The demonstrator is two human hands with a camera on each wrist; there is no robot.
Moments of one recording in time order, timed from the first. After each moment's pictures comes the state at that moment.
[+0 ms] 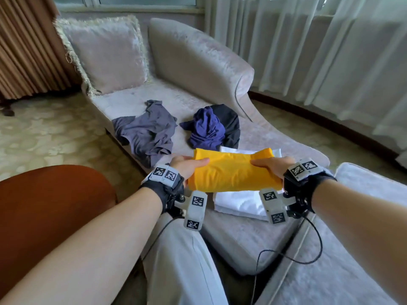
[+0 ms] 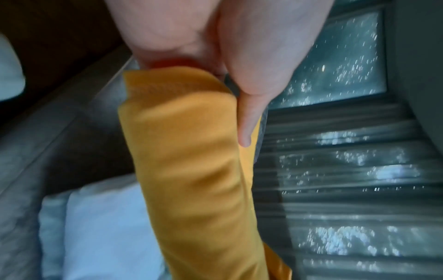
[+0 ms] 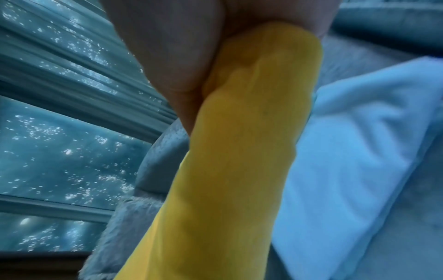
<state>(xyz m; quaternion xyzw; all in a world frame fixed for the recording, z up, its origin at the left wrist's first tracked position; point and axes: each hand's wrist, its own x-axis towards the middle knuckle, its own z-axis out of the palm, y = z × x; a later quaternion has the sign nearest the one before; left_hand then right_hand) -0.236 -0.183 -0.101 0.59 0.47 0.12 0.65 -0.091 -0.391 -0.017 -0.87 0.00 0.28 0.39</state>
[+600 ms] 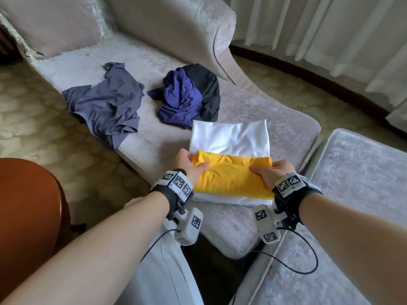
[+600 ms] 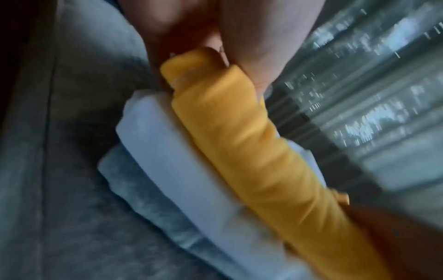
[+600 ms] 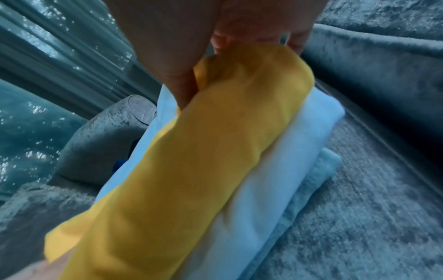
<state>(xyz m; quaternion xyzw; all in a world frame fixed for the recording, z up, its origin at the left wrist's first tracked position) -0.148 -0.250 -0.160 0.76 0.45 0.09 0.47 -0.022 -0.435 -0.130 -0.90 0.05 0.26 0.35</state>
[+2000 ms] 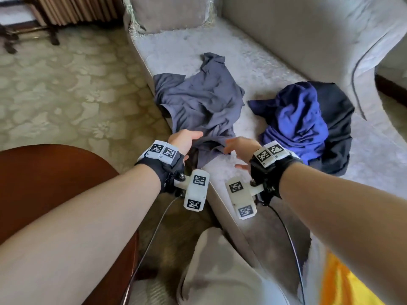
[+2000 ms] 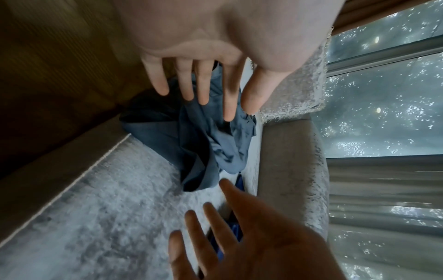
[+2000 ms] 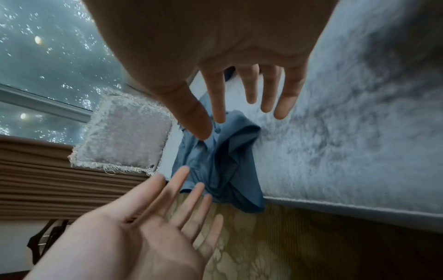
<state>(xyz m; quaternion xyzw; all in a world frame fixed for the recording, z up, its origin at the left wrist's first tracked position) -0.224 0.064 -0.165 0.47 0.57 0.21 0.64 -0.085 -0.026 -0.145 -0.77 -0.24 0.50 0.32</state>
